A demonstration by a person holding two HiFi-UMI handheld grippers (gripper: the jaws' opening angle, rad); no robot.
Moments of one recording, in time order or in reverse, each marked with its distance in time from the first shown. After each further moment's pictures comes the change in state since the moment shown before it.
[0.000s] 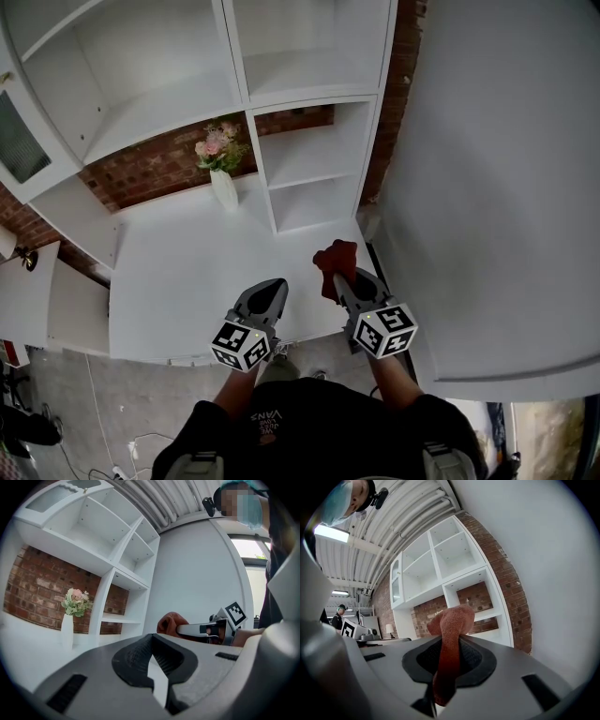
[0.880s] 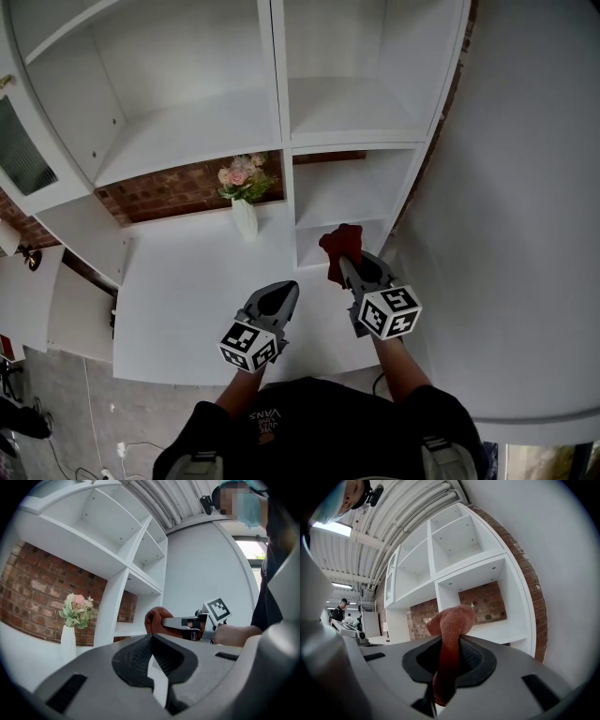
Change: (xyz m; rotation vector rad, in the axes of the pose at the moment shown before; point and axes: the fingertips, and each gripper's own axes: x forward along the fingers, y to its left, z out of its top) left arm 0.053 0.091 0.038 0.011 -0.042 0.009; right arm 0.148 -0.031 0.059 -0.082 -0.013 0.053
